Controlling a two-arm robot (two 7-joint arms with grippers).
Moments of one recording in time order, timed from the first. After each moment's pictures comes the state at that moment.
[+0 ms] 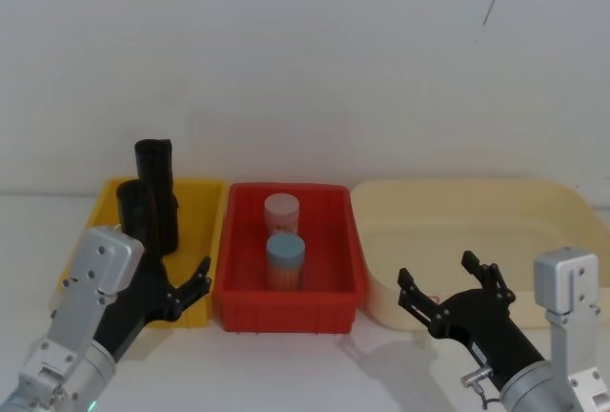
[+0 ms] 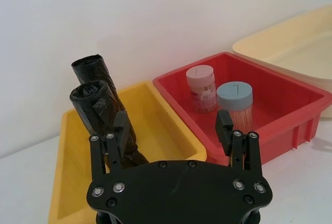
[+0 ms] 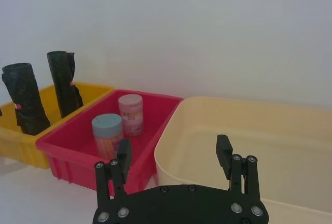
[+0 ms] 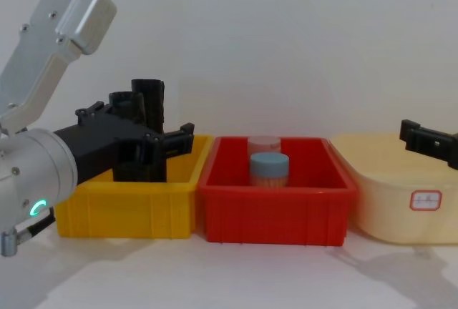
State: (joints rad) left arm -0.24 0.38 0.45 -1.63 -0.20 0.01 -0.01; right arm -0.01 0.34 -0.23 -1.77 0.29 0.03 0.07
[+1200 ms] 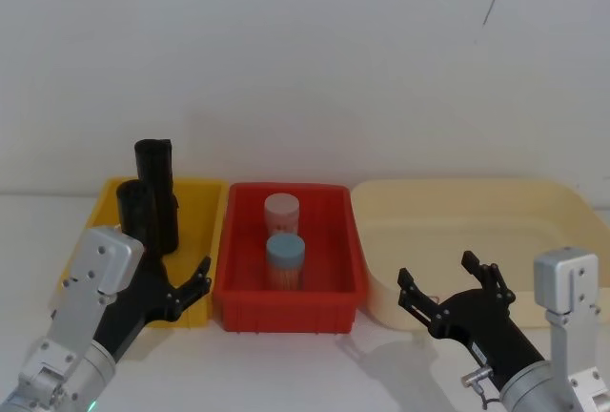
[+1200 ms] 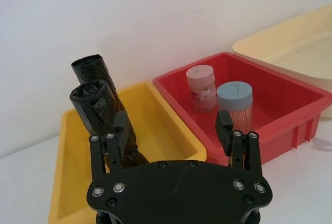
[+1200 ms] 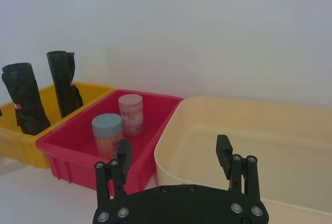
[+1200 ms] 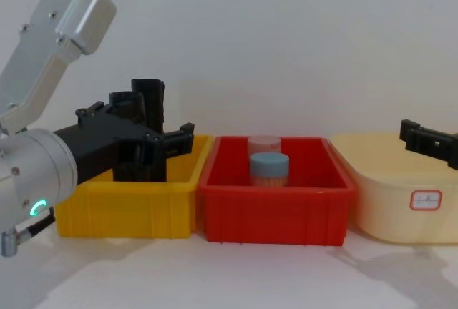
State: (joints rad) left arm -0.24 0.38 0.45 -1.63 -0.20 0.01 -0.01; right arm -0.01 0.34 -0.23 -1.77 0.29 0.03 0.07
